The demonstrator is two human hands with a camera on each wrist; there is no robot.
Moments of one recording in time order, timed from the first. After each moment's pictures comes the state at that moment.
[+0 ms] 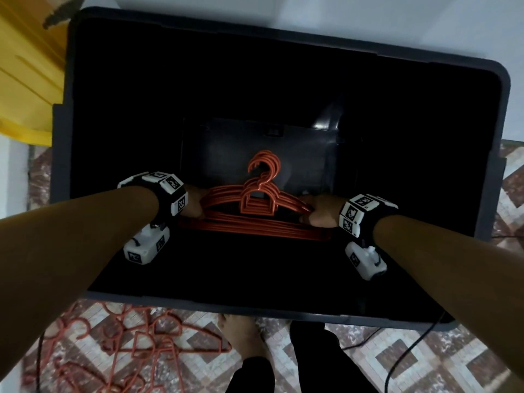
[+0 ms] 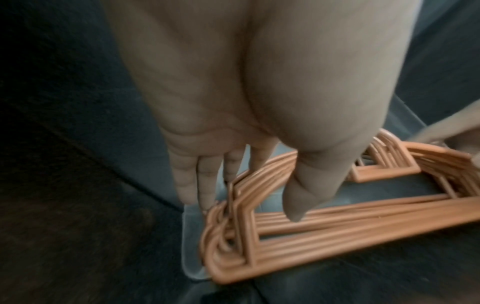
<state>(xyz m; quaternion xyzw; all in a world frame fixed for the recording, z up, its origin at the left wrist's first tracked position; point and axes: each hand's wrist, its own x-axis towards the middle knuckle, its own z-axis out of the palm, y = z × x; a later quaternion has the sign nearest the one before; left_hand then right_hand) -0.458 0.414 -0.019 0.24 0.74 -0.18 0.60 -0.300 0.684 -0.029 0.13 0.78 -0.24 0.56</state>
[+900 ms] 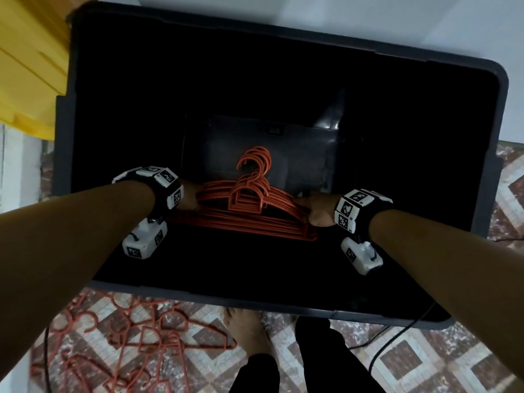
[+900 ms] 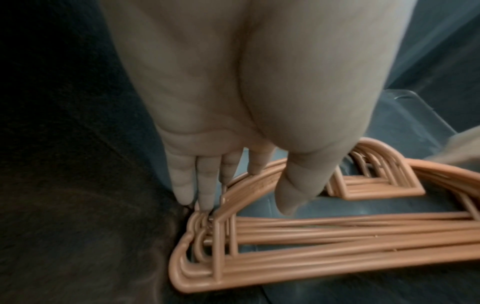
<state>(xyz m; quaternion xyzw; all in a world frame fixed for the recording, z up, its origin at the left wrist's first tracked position) -0.472 0.388 -0.021 0.19 0.76 -0.16 0.60 -0.315 0.662 -0.027 0.06 0.79 -0.20 0.58</state>
